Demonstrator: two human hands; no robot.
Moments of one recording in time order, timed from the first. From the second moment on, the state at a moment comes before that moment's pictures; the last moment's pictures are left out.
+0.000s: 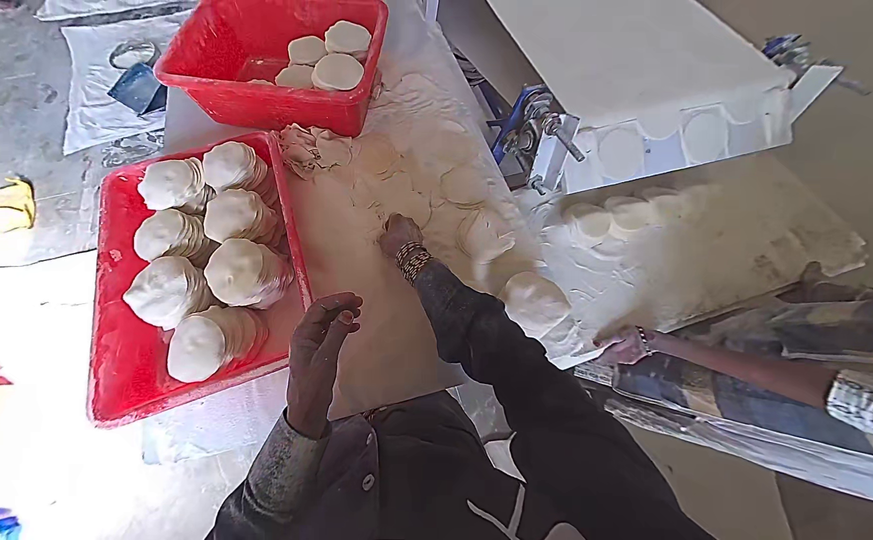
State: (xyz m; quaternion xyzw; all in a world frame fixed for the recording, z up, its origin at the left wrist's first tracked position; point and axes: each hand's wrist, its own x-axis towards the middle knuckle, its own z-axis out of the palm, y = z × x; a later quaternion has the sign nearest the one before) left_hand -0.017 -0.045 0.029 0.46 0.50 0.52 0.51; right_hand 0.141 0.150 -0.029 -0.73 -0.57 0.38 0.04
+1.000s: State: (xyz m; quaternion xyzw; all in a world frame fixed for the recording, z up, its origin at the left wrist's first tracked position) left_hand -0.008 -0.043 -0.013 0.41 0.56 0.45 0.57; right_hand 0.194 0.208 0.019 -0.62 -0.68 0.37 -0.02
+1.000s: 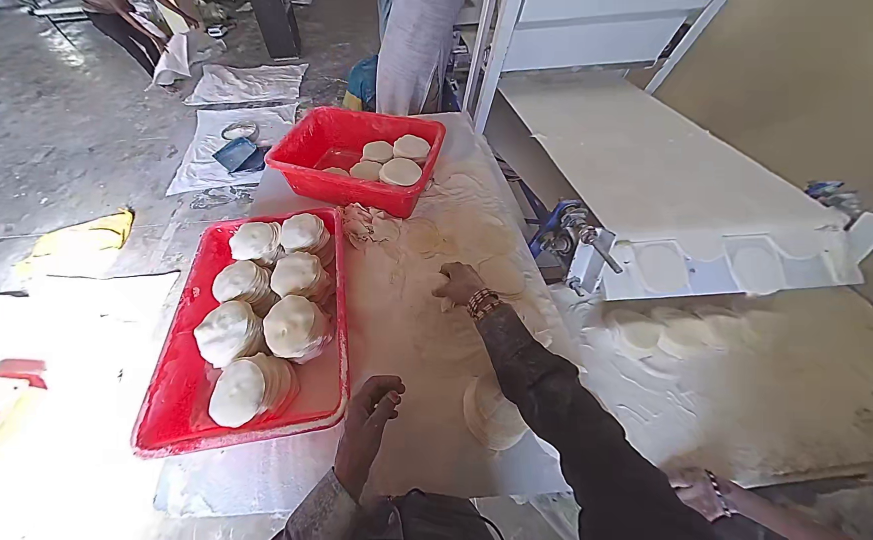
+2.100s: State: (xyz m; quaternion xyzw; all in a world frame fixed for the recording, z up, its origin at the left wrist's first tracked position) left_hand 0.019 -0.047 0.006 0.17 0.59 0.45 0.64; right_hand 0.272 0.018 0.026 -0.75 -0.58 0.31 -0.06
